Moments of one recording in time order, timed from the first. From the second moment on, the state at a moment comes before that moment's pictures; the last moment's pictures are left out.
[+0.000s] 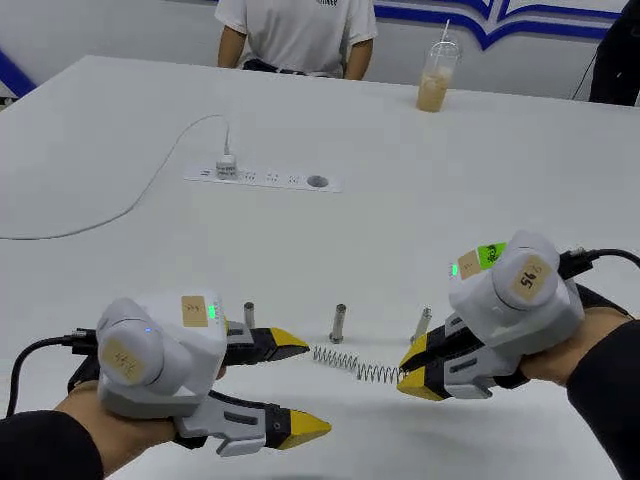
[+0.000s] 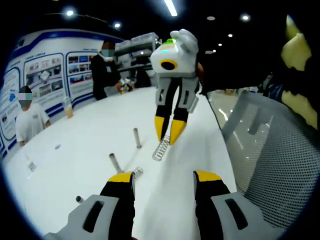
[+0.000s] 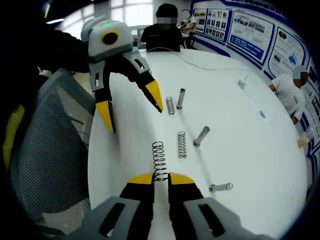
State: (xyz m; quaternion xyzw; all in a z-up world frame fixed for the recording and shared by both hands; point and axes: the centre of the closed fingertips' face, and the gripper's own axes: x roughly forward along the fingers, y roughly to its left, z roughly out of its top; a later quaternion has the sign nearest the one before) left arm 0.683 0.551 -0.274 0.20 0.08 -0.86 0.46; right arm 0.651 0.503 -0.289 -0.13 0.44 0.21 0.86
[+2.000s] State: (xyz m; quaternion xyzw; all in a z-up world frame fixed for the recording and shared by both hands) left arm 0.669 0.542 -0.284 0.24 0.04 -0.87 0.43; right arm 0.680 0.559 -0.250 -0.15 0.41 0.27 0.86
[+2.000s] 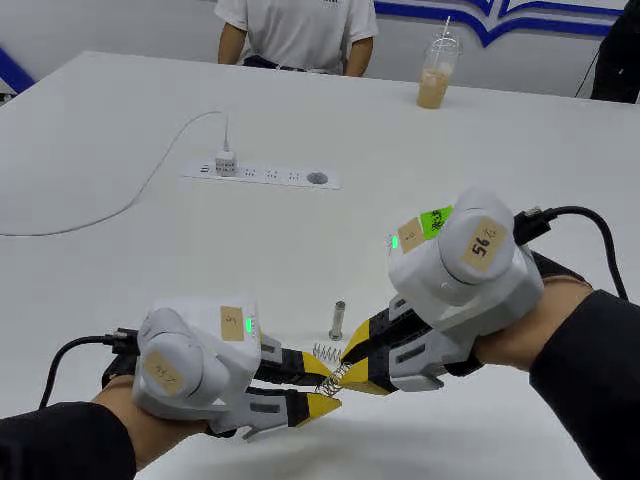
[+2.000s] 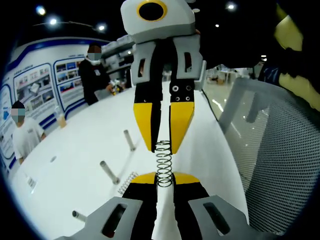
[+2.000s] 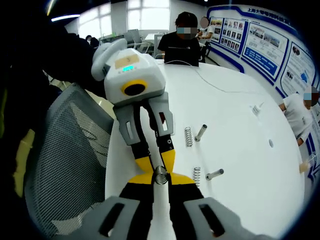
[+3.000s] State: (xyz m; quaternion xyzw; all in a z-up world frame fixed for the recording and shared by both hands) left arm 0.669 0.539 -0.278 0.21 0.05 -0.87 0.44; right arm 0.683 0.557 -0.256 -0.14 0.42 0.26 0.86
